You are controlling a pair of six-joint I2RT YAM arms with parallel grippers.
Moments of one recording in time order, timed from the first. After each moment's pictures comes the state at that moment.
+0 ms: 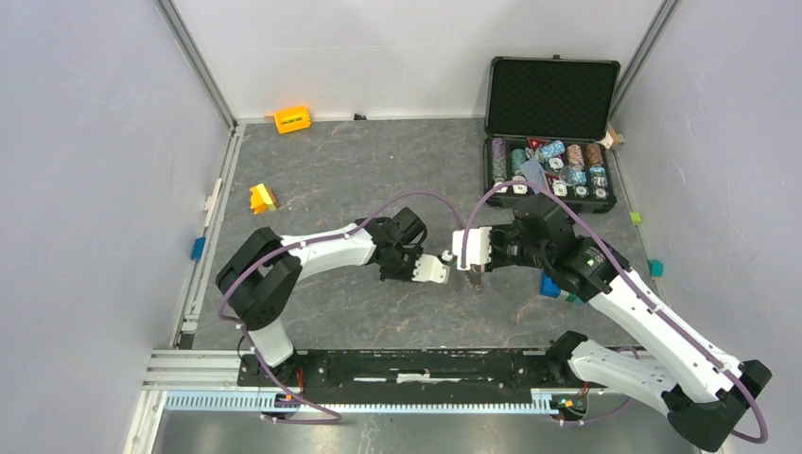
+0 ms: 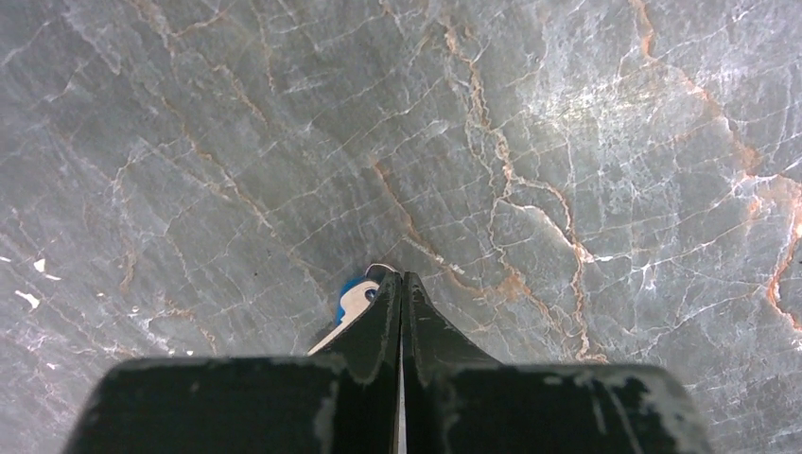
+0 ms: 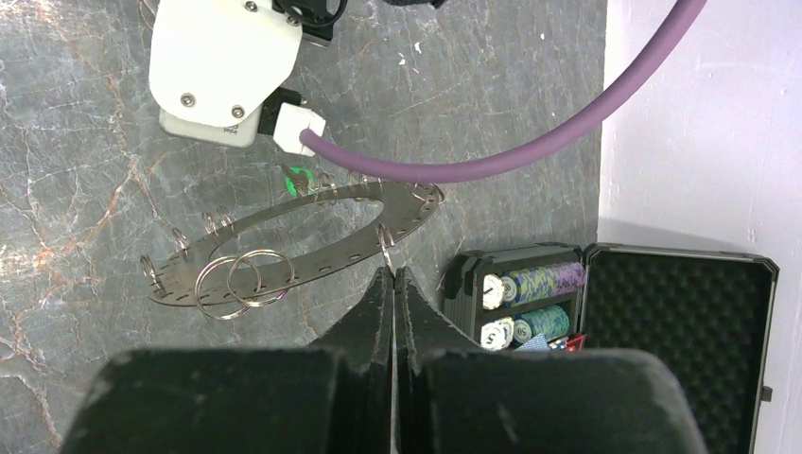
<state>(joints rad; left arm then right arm) -0.85 1.74 1.05 -0.56 0.21 0.95 0.70 0.92 1.00 -0.72 -0.21 -0.97</state>
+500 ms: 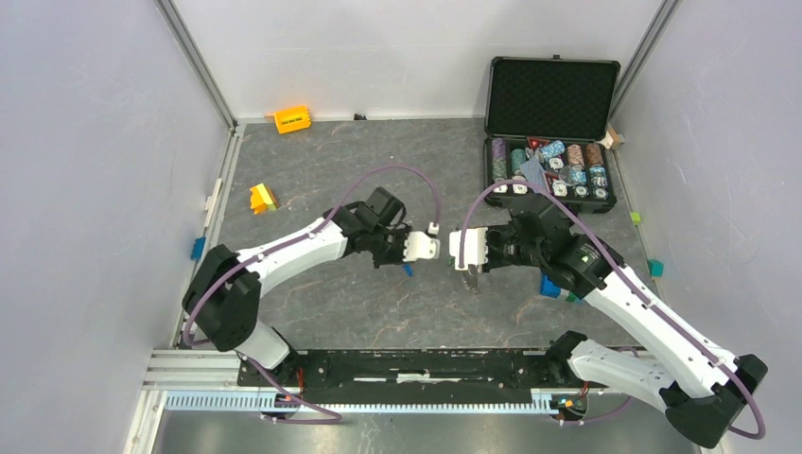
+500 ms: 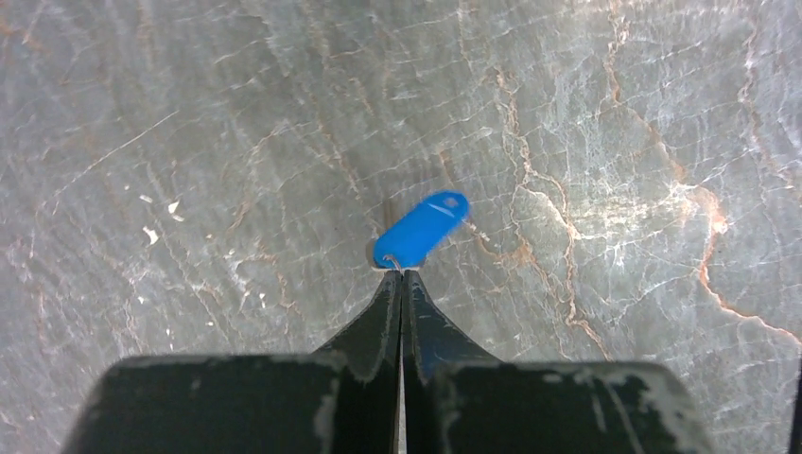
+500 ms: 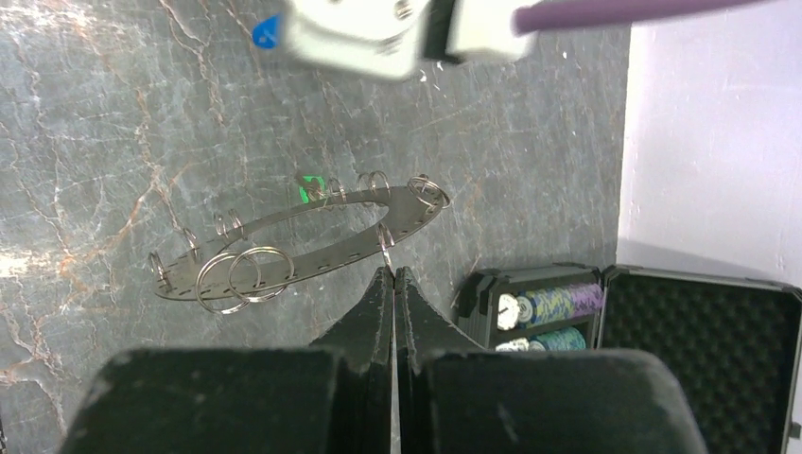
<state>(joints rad) -0.77 1.56 1.05 -0.57 0.34 0.90 0.70 0.95 1.00 -0.72 -0.25 -0.97</state>
